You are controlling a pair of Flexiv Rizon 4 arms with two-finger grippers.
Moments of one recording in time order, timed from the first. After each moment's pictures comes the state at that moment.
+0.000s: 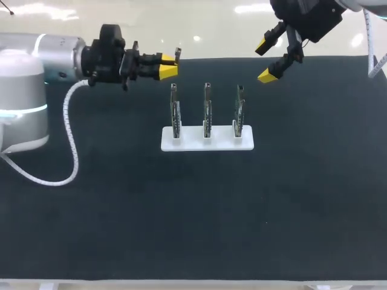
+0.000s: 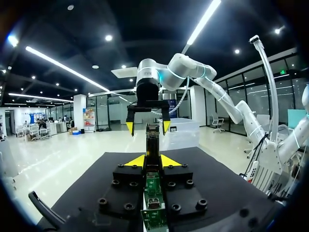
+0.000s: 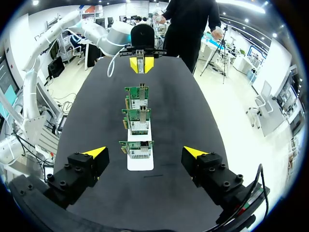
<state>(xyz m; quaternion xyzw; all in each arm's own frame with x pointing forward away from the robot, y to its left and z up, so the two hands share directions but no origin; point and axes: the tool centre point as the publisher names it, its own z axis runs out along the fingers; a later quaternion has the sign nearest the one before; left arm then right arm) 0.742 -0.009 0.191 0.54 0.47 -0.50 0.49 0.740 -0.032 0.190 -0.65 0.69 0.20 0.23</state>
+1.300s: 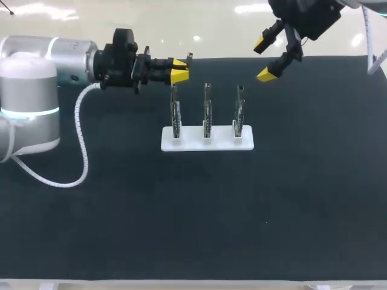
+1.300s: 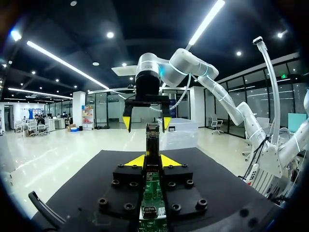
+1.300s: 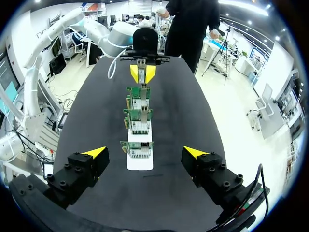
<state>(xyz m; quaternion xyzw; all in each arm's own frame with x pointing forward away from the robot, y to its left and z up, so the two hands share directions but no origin) 0.738 -0.029 0.182 0.54 0.48 -0.50 0.47 0.738 -0.026 0.196 -0.66 0.69 0.20 0.23</state>
